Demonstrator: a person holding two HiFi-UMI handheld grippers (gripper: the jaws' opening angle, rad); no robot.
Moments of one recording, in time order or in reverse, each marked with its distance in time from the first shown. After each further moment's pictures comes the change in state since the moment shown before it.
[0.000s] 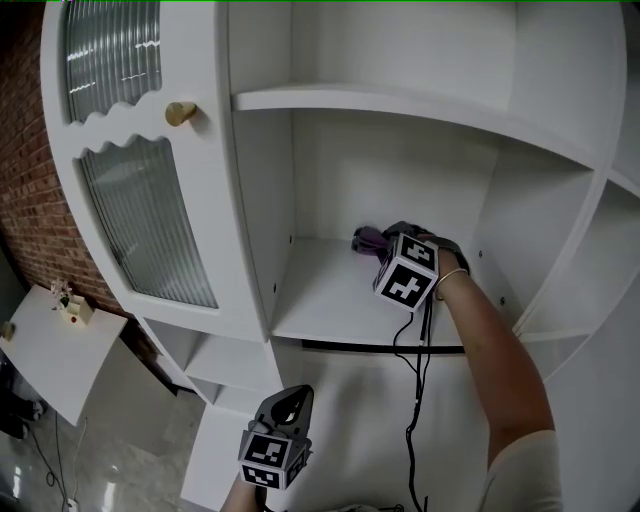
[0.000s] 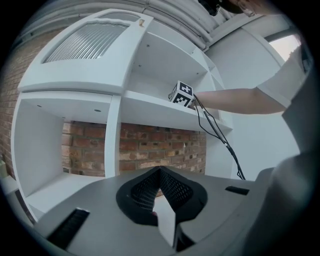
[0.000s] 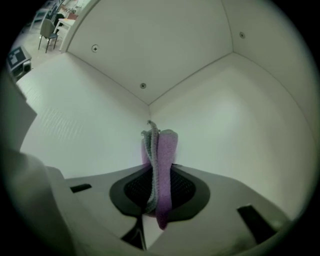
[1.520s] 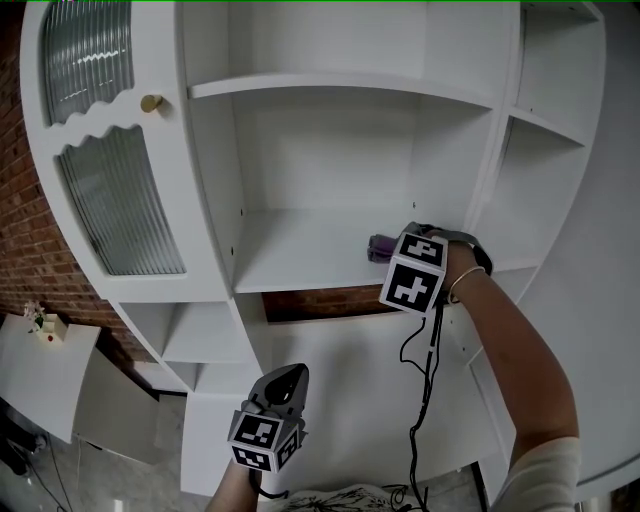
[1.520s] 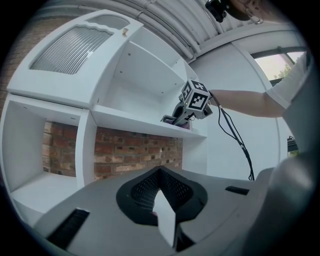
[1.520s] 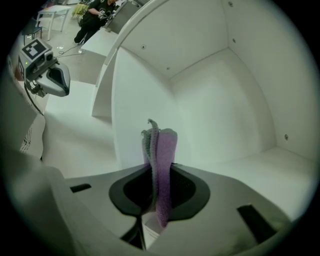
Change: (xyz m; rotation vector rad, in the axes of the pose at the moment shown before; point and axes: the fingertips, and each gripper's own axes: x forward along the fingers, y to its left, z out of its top) left arm -0.042 -0.078 0.014 0.001 -0.032 -0.212; right arm -0.167 0.063 -0.104 -0.014 0.383 0.055
